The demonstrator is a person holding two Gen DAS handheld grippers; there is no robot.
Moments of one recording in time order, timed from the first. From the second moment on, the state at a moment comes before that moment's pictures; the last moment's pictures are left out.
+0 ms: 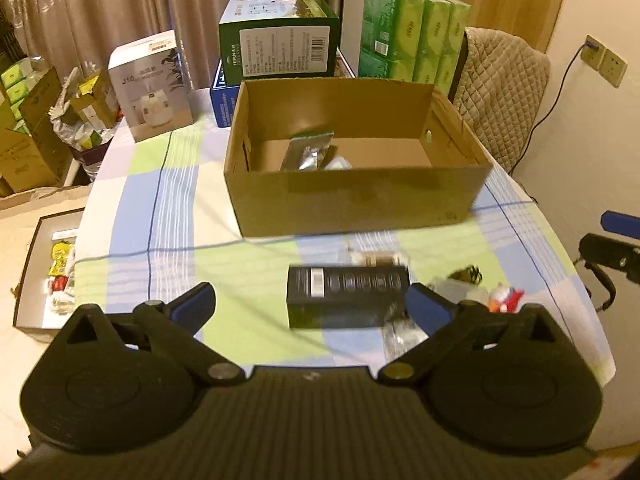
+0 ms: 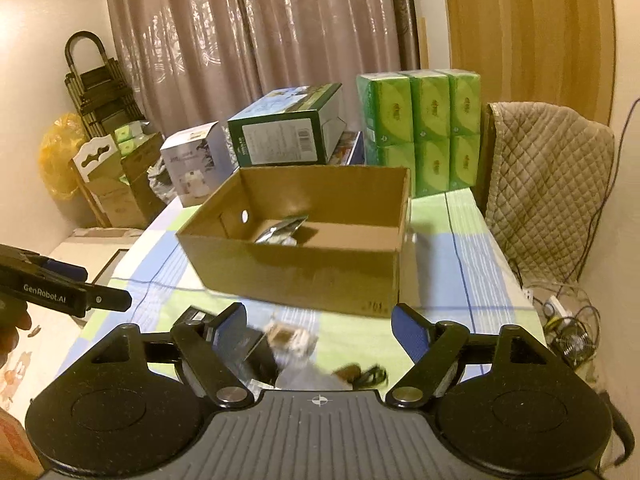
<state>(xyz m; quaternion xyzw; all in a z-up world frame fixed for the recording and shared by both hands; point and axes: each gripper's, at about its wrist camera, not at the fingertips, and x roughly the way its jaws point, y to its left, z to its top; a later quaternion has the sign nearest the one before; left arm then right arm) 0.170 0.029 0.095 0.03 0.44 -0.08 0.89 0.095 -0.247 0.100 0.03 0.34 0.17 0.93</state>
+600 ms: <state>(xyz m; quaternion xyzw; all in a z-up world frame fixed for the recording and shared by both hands) 0.076 0.013 0.064 0.04 0.43 -0.08 0.90 -0.001 -0.278 0.060 0.06 0.35 0.11 0.93</state>
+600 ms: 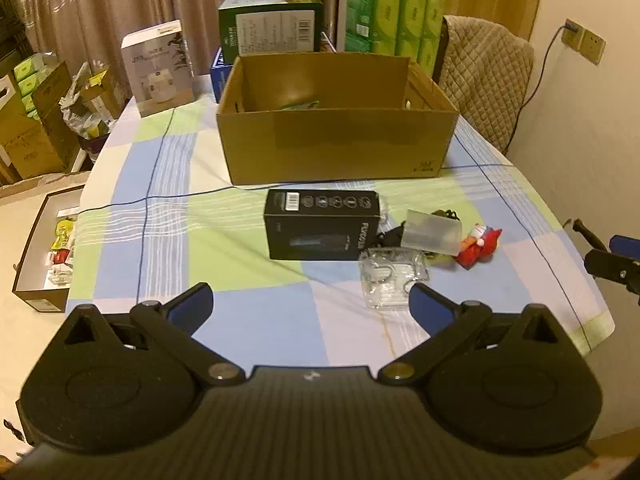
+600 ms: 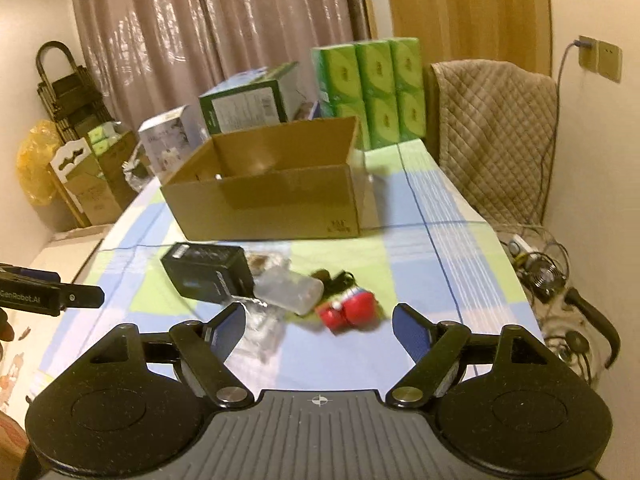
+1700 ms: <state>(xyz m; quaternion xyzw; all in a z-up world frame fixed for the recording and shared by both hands) 0.076 -0.017 0.034 0.04 0.45 -0.10 0.89 -0.006 -0.289 0.041 0.06 0.37 0.10 0.92</state>
